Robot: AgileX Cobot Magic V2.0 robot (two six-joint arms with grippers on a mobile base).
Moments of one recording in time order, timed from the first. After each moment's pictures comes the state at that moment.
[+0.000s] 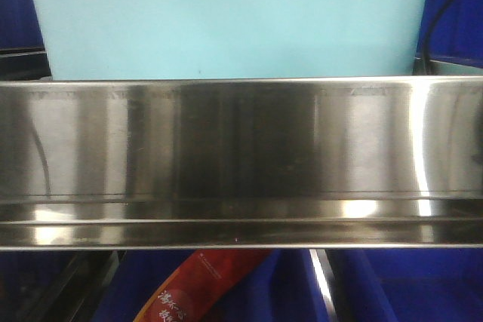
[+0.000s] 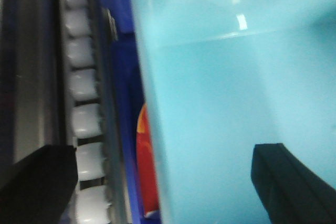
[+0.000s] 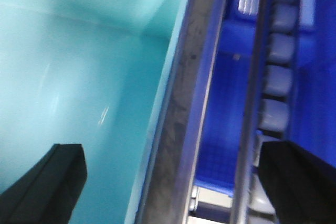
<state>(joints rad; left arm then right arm) -0.30 1.73 -1.70 0.07 1.05 -0.17 0.17 1.74 -1.78 0.08 1.19 0.03</state>
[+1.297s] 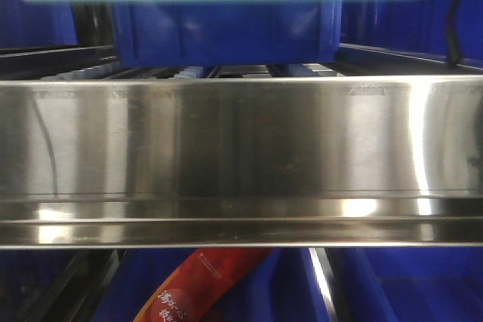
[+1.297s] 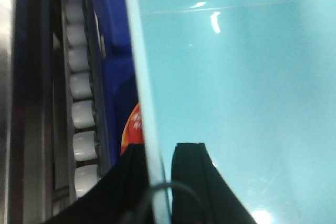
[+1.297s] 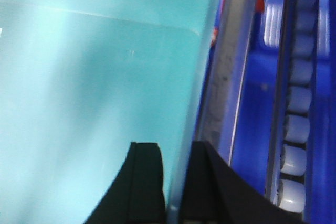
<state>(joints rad) -0.30 1.55 -1.70 0.04 1.09 -0.20 0.18 1.59 -1.78 0.15 1.16 0.06</state>
